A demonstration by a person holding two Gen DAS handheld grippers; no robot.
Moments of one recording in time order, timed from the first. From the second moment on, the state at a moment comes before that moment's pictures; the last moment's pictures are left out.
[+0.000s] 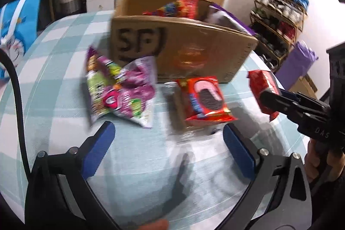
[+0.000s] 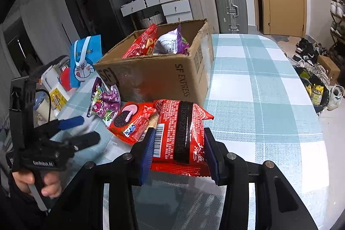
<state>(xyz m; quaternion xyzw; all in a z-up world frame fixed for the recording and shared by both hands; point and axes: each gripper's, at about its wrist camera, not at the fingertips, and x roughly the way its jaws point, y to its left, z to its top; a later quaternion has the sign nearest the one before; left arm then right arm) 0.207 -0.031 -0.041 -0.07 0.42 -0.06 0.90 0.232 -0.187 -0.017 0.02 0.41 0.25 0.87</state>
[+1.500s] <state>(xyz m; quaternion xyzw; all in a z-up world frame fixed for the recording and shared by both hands) 0.176 -0.029 0.011 -0.08 0.36 -0.10 0.93 0.227 -0.208 0.006 0.06 0.38 0.27 0.88</state>
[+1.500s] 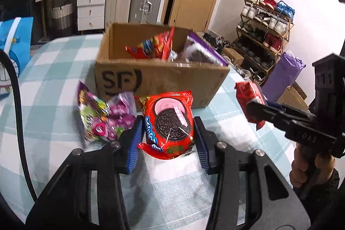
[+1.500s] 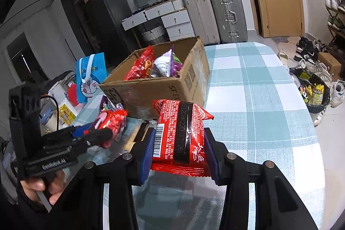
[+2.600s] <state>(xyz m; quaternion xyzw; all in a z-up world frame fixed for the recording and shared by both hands) 0.194 0.044 0.162 -0.05 0.31 -0.09 0.95 0.251 -0.171 0.155 0.02 0.32 0.28 0.91</state>
